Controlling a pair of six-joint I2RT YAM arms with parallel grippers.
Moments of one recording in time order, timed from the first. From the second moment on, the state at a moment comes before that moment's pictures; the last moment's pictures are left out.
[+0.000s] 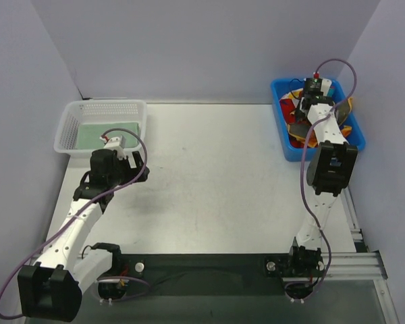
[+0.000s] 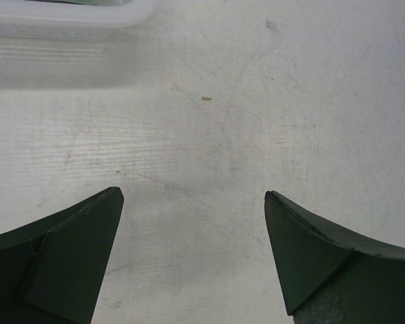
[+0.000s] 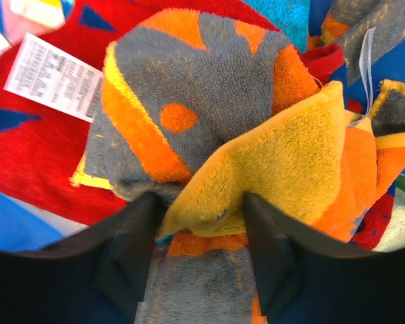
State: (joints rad) left arm -0.14 0.97 0.68 -0.30 0.12 -0.31; right arm -0.10 2.16 1.93 -0.58 0.40 0.21
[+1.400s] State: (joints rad) left arm -0.14 0.86 0.68 -0.28 0.17 -0.32; right arm 0.87 1.42 0.97 -0.41 0.06 0.31
